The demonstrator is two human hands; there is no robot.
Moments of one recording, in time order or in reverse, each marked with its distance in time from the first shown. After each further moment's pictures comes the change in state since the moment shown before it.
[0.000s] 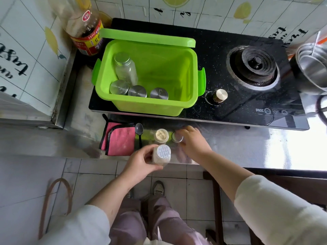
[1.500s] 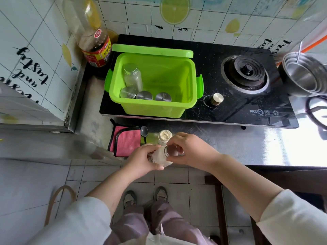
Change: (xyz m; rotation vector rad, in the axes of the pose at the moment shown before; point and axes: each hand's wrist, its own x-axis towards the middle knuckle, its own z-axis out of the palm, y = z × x) left_hand -0.012 0.029 -0.027 0.304 -0.071 0.120; right_hand -0.060 -0.063 -0.058 0.083 -0.036 -0.426
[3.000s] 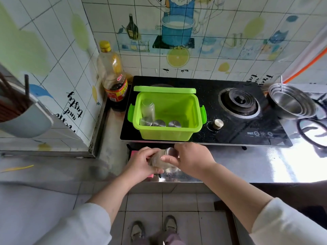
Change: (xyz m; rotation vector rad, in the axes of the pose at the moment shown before) left_hand -0.024 0.037 -0.082 0.003 0.117 0.141; right_hand 0.021 -0.083 -0.030 -0.356 0.129 0.257
